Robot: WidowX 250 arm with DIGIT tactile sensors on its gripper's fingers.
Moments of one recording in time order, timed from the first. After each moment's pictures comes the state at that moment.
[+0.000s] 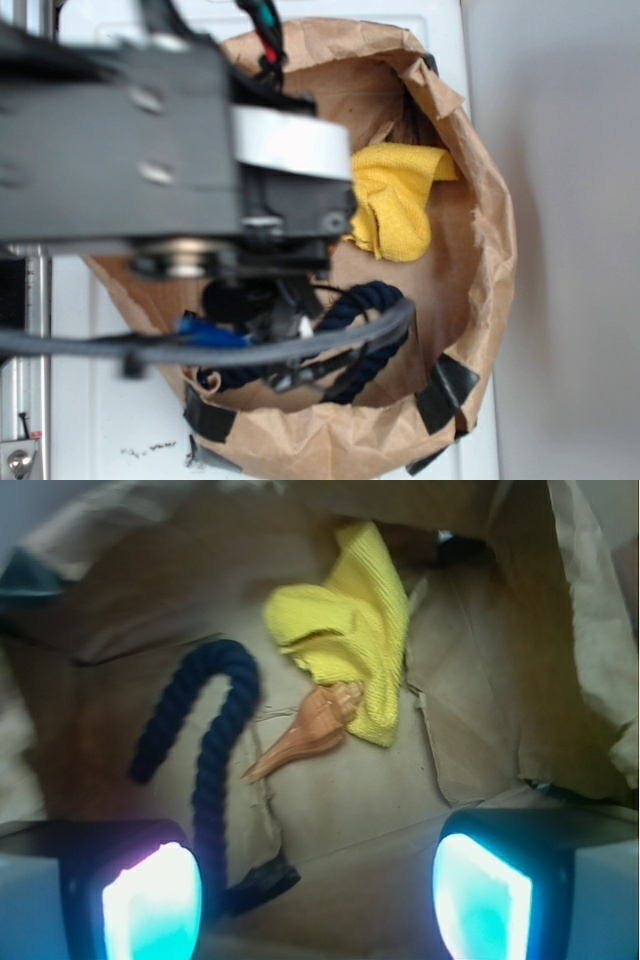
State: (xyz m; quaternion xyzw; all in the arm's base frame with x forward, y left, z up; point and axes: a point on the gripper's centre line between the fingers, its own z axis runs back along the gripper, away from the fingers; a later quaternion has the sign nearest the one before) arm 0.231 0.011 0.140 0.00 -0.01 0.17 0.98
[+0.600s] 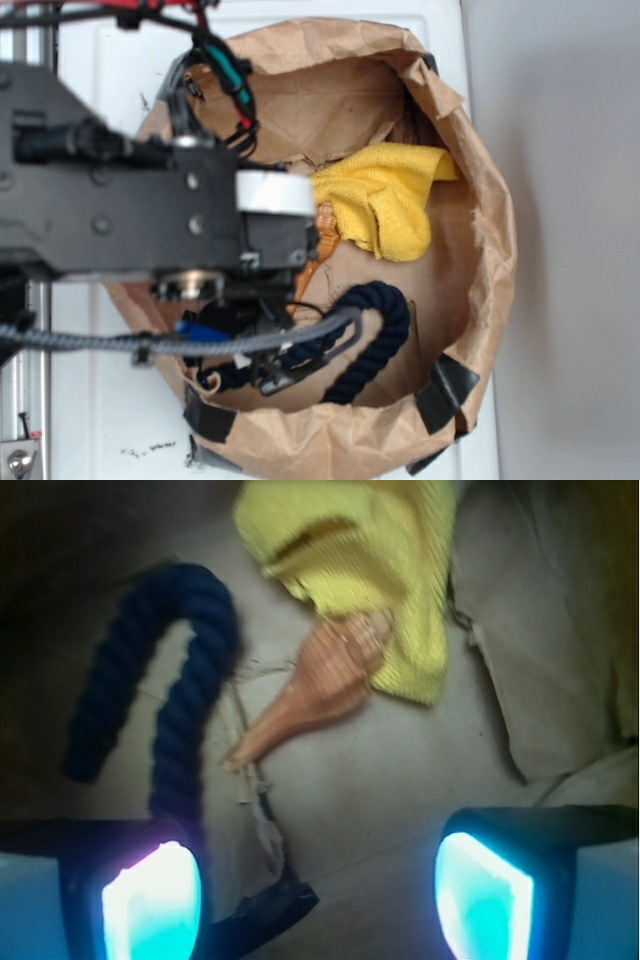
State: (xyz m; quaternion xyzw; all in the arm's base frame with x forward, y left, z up) arm 0.215 -0.015 0.086 -0.02 0.00 0.17 0.99
